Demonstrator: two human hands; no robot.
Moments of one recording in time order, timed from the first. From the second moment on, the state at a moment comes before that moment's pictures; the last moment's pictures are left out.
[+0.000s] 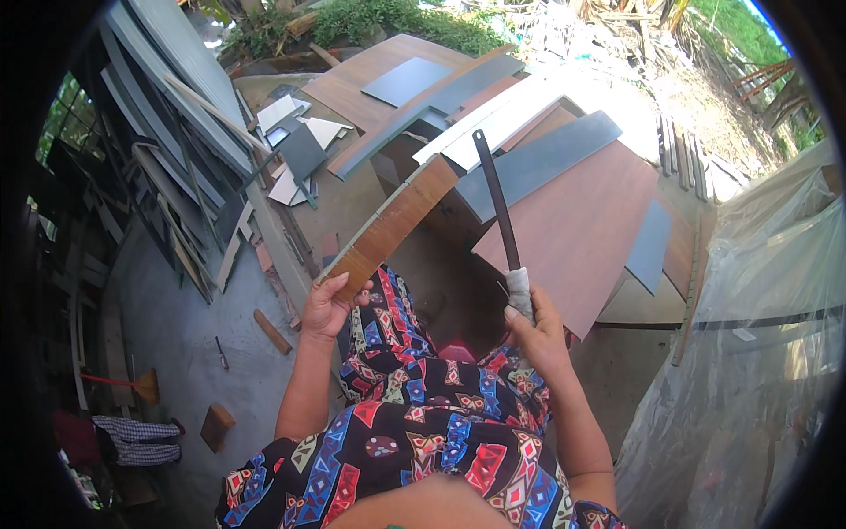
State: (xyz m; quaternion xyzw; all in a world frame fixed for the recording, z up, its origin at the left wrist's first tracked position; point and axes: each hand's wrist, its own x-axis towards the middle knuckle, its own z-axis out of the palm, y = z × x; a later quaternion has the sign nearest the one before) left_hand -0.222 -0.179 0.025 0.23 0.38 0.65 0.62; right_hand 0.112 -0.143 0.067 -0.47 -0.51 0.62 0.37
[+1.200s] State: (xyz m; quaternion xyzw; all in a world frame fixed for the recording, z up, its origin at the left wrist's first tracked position) left_hand -0.144 -0.100 -0.018 0.46 0.47 0.46 0.59; right_hand 0.151 -0.153 0.027 -0.58 -0.71 0.23 0.33
